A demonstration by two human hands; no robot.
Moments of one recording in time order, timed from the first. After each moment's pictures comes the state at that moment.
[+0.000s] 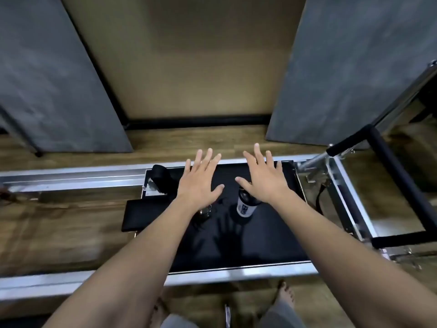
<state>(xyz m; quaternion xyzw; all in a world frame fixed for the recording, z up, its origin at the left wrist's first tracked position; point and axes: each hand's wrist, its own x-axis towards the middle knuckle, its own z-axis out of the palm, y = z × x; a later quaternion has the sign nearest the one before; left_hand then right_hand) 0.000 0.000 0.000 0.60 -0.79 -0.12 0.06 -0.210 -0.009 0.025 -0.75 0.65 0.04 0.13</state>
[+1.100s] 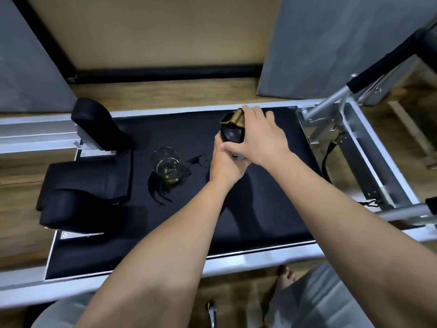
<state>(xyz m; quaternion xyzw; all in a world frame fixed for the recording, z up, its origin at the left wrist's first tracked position) -0.156 -0.033 -0.332 0.61 -0.48 -0.49 0.41 -0.255 -0.043 -0.234 -0.73 0.68 -0.05 0.07</state>
